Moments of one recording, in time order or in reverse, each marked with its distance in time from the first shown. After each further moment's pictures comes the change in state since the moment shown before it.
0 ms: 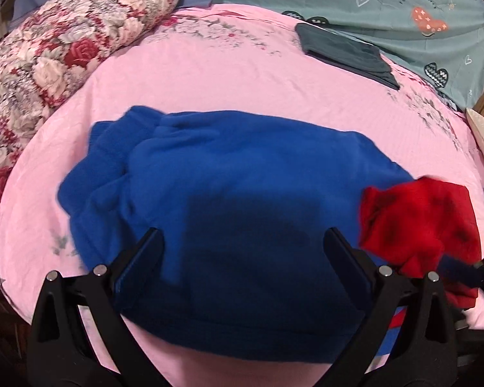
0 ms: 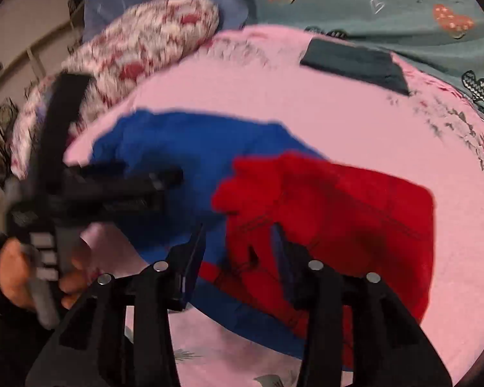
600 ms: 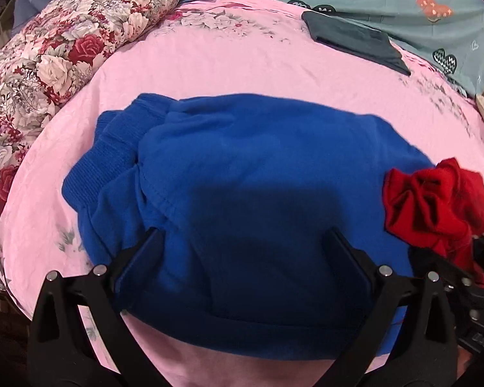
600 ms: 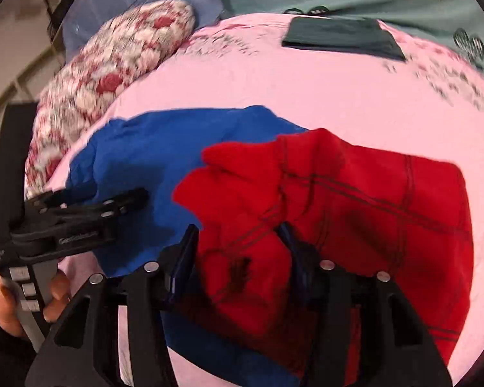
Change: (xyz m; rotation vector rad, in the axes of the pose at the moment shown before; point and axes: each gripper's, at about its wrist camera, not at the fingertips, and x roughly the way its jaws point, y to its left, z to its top) left arm 0.010 -0.002 -0.007 0.047 0.013 0.060; right arm 0.023 -0.021 0.010 0.137 -0.047 0.061
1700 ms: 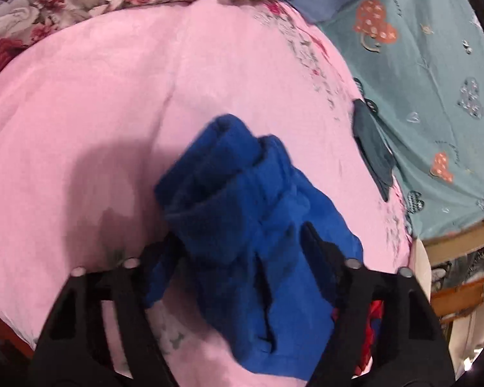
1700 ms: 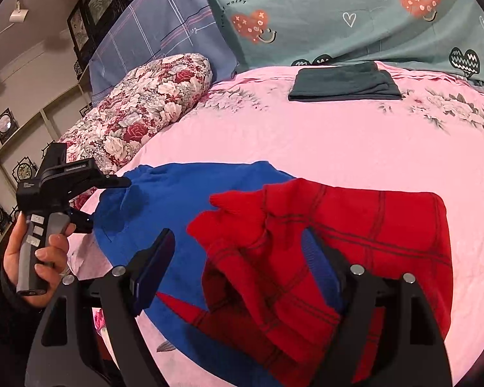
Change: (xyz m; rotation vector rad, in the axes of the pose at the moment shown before) left arm 0.019 0.142 0.019 -0.652 0.061 -0.340; right arm -0.023 -0.025 -0.006 0.020 -0.253 0.106
